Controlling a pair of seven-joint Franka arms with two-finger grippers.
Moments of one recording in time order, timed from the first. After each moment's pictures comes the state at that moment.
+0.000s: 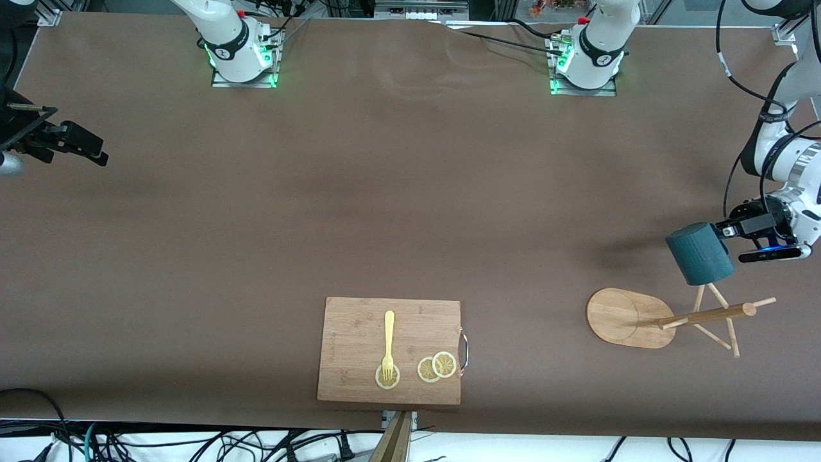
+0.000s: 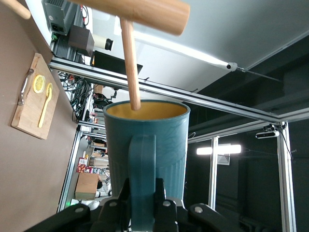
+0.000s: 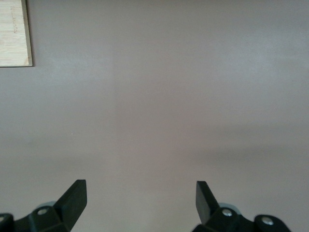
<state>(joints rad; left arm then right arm) 0.54 0.68 0.06 -1.79 -1.58 1.21 0.65 0.00 -0.02 -0.05 -1.69 -0.01 1.66 0.00</state>
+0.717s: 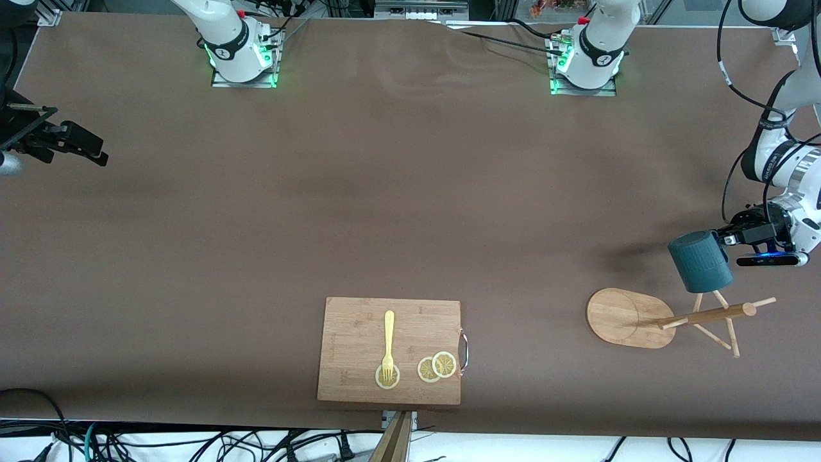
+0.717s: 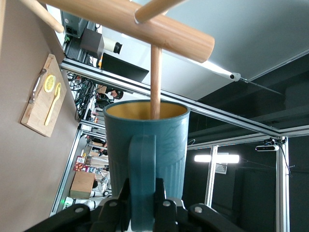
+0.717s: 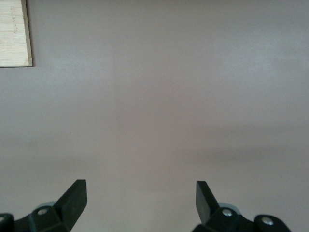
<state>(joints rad) 0.55 0.74 0.07 -1.74 -1.58 1.21 0.59 0.00 -0.02 -0.05 -1.69 -0.01 1.66 0.00</state>
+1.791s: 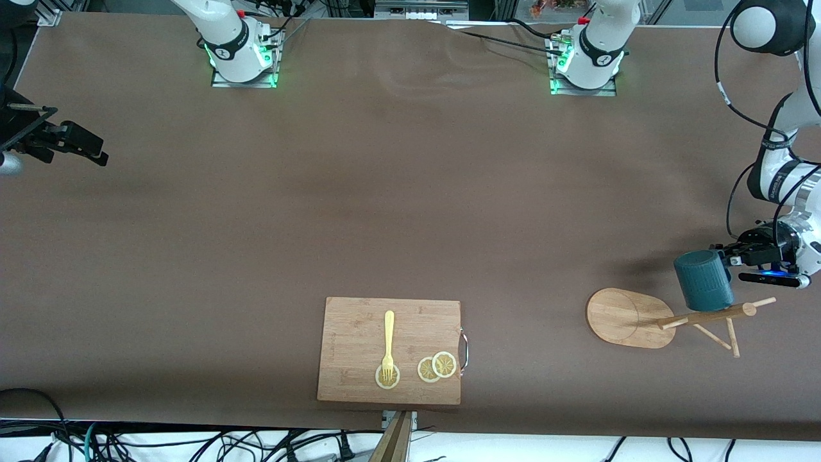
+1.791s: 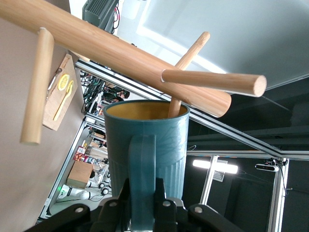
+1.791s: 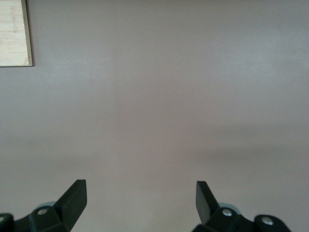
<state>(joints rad) 0.55 0.87 0.07 -1.54 -1.58 1.22 0.41 0.00 -0.02 -0.05 -1.69 -0.01 1.65 0.00</state>
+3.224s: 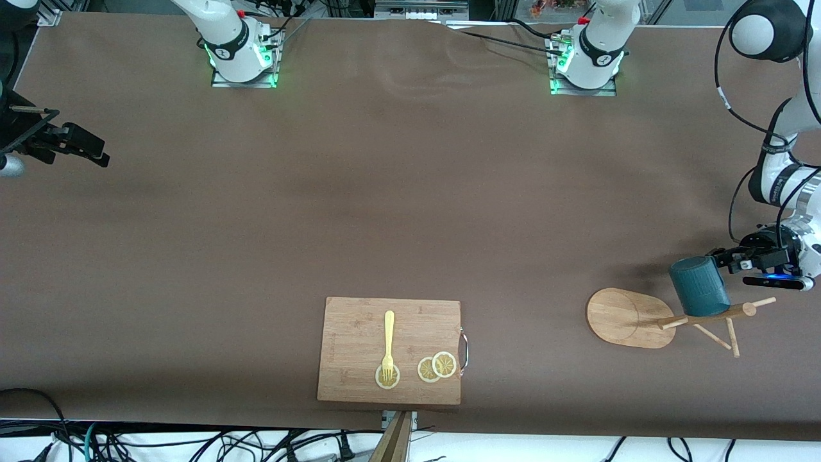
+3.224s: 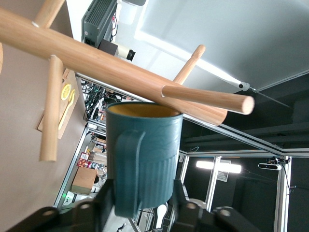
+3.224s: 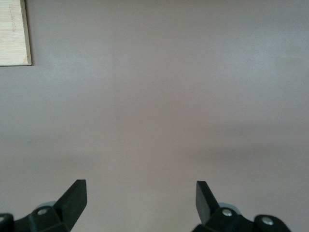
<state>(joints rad) 0.57 0.91 0.07 -1.49 -1.58 1.22 0.45 0.00 -0.02 -0.05 -1.69 -0.01 1.65 0.00</state>
